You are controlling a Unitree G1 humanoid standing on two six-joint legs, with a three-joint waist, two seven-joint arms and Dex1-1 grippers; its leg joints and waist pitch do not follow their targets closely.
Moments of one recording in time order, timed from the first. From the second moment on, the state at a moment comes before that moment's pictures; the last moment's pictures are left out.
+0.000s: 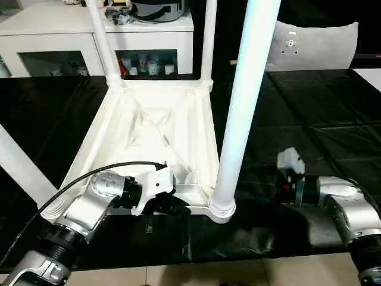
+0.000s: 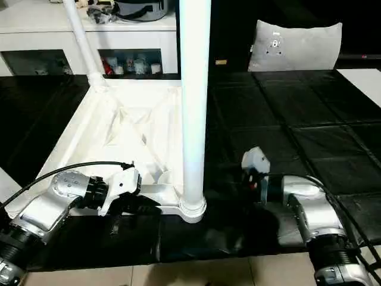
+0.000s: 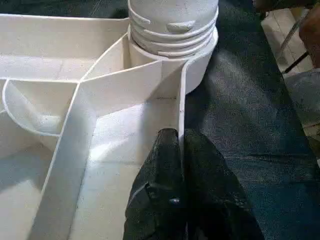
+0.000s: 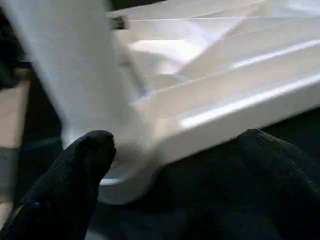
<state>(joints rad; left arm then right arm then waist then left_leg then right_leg) -0.39 0.49 -0.39 0.30 -0.10 0.10 -1.25 -0.34 -0.51 0.11 0.44 0.29 0.08 1.34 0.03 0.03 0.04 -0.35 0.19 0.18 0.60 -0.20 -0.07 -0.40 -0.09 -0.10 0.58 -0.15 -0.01</state>
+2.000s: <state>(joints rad) -0.47 0.41 -0.38 0.43 -0.04 -0.01 -1.26 -0.35 -0.54 0.16 0.06 0.39 0.45 1.25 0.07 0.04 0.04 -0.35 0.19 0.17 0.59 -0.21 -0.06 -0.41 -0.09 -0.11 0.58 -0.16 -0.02</state>
